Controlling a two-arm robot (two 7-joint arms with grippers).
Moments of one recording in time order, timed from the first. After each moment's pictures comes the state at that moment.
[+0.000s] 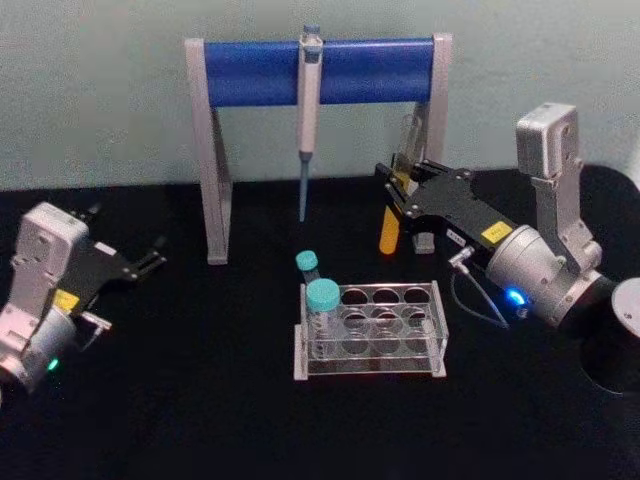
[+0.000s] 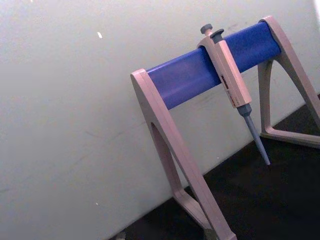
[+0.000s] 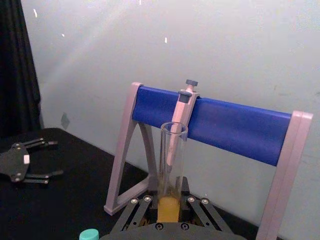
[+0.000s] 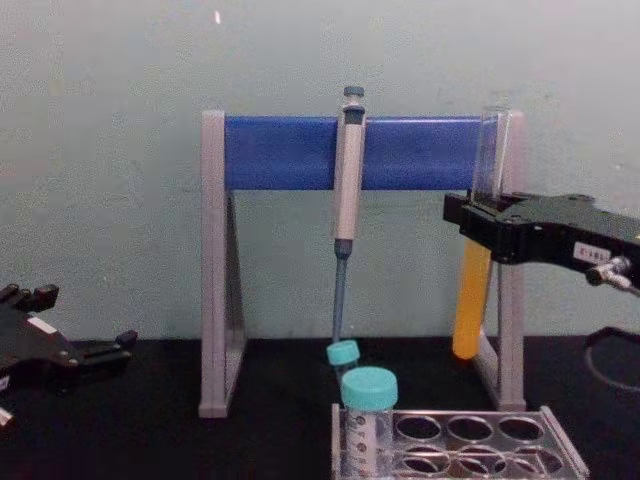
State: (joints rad) left arm -0.20 0.60 0.45 -1.41 -0.25 -0.12 0.03; right arm 0.25 0.34 -0.33 -1.55 0.34 0.02 0.37
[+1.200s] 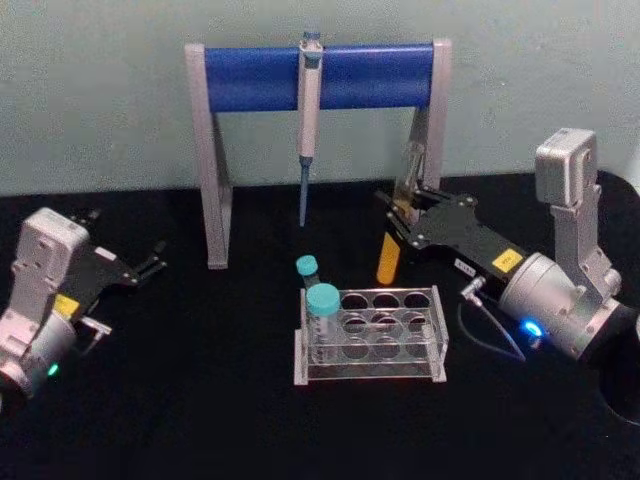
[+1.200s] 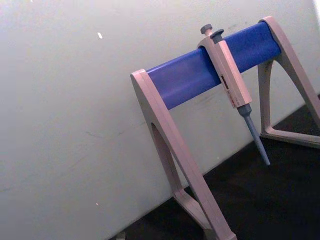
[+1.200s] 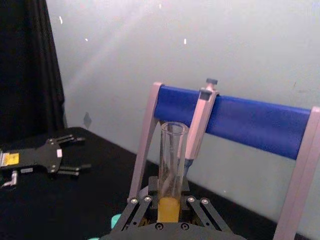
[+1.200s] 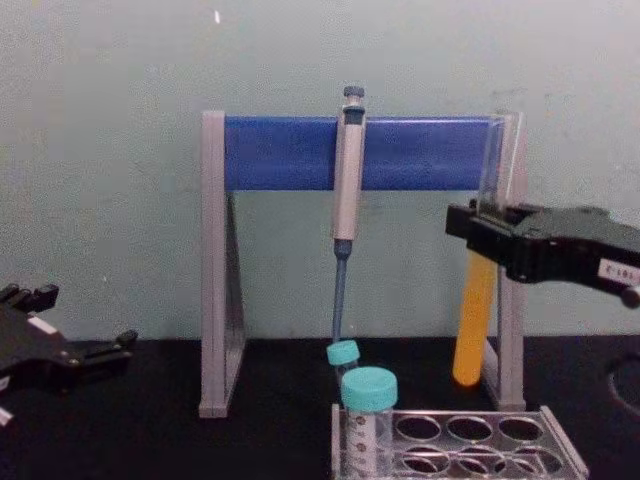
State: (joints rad) left arm -0.20 0.60 0.45 -1.41 -0.25 -0.12 0.03; right arm 0.18 0.40 -0.33 -1.63 0.40 0.03 0.41
